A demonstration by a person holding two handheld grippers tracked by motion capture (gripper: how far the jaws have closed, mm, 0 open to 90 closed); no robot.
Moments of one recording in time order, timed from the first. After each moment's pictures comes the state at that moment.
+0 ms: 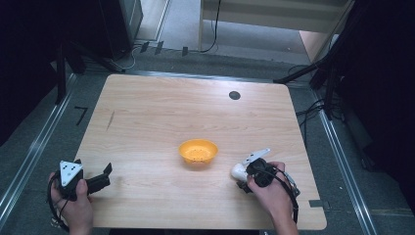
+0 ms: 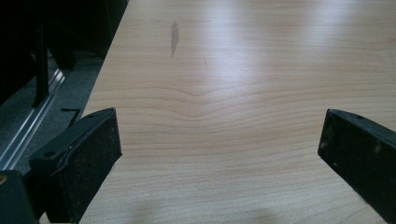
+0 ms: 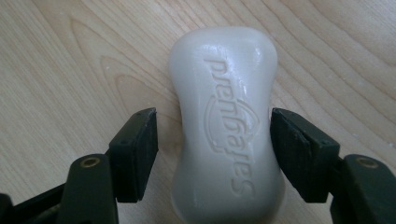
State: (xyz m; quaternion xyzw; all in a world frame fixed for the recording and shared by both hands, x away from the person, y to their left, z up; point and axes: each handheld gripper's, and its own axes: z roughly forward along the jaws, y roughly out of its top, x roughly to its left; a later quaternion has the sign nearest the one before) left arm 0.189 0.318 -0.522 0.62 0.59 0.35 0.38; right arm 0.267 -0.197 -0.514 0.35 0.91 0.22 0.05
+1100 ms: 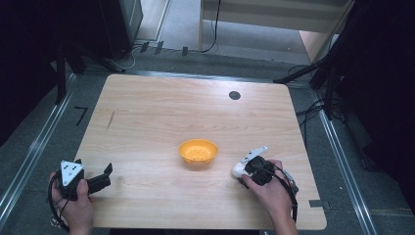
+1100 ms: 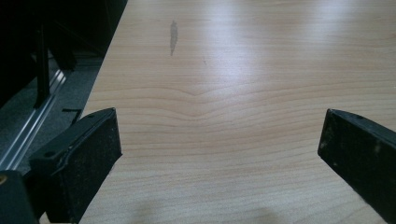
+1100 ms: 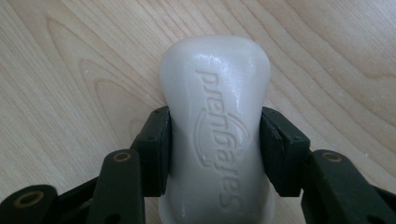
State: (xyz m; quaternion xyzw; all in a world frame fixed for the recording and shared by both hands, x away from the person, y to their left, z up) left arm 0.190 0.317 -0.522 0.62 0.59 0.35 0.38; right arm 0.274 -0.195 -0.513 0.34 0.92 0.20 0.07
